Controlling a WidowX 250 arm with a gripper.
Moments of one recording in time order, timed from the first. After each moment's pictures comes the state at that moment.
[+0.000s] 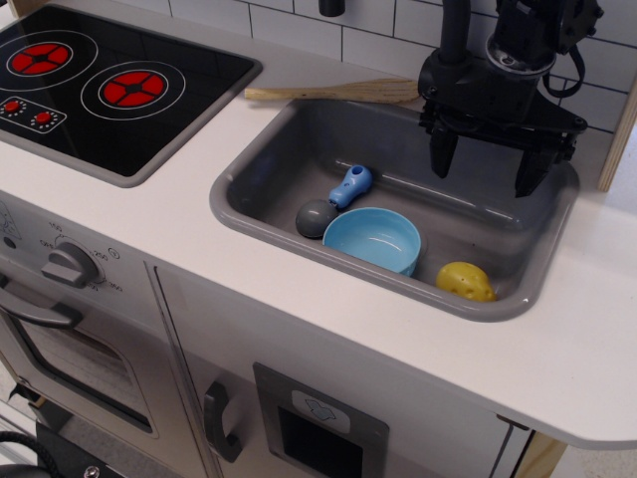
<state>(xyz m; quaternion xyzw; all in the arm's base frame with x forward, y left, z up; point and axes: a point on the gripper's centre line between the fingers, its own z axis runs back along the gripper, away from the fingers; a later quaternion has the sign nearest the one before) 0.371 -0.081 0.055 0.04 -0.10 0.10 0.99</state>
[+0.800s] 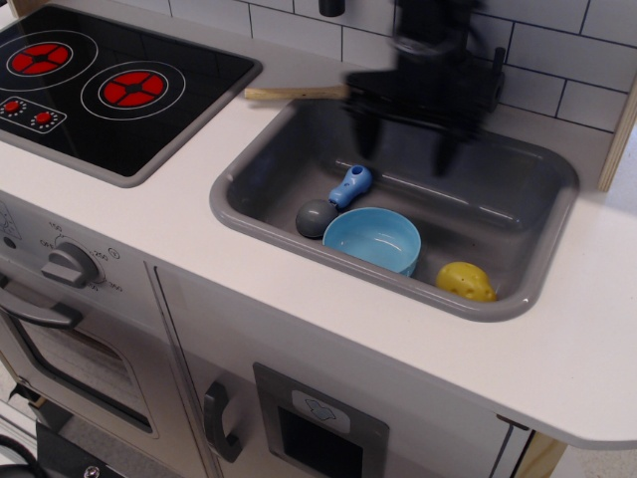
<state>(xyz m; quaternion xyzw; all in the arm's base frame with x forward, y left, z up) 0.376 -0.019 0.046 0.02 -0.08 0.07 0.99</state>
